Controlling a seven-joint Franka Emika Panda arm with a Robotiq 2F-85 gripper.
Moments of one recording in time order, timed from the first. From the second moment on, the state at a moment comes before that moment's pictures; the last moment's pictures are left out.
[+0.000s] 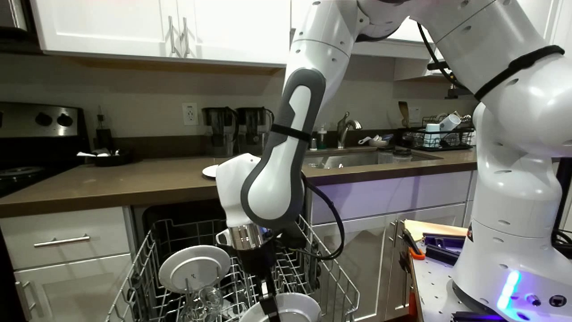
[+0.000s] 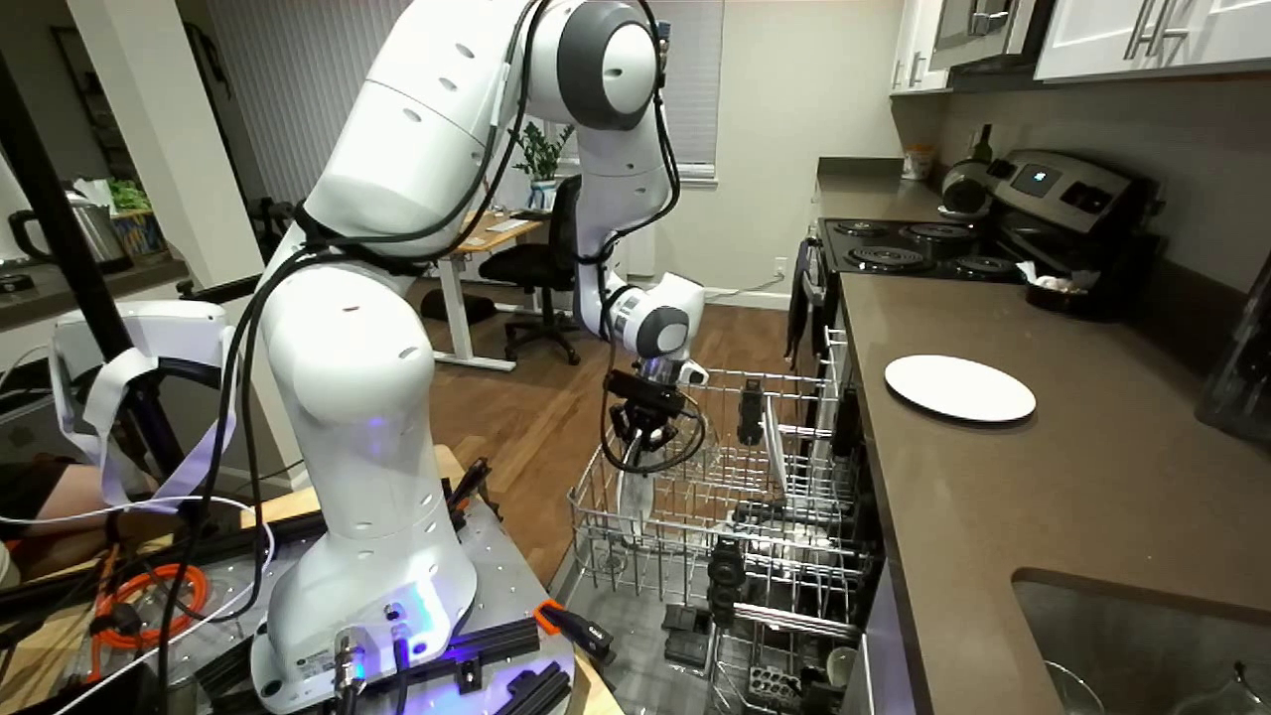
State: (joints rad) arm 0.05 0.60 0.22 -2.28 -0.01 2.61 -0.28
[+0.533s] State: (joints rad) arm -0.05 0.54 0.25 -2.27 0.03 2.49 -0.37
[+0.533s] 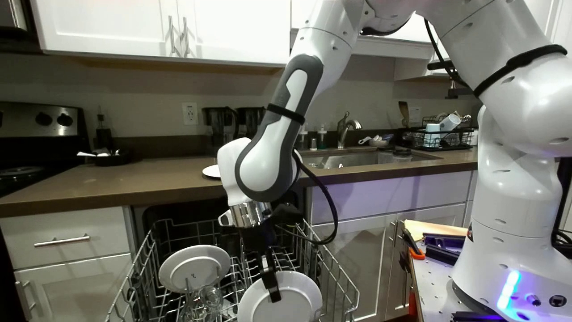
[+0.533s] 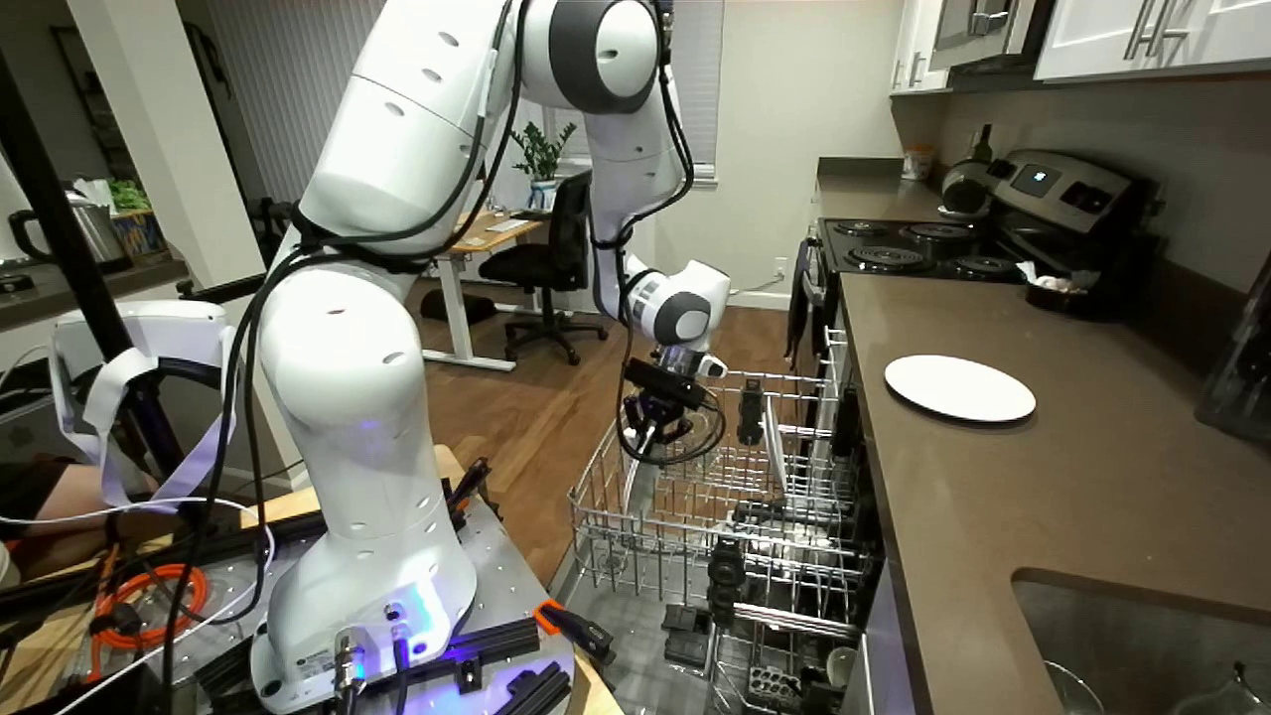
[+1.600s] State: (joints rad) arm 0.03 0.18 0.17 -2.30 -0.04 2.29 -0.35
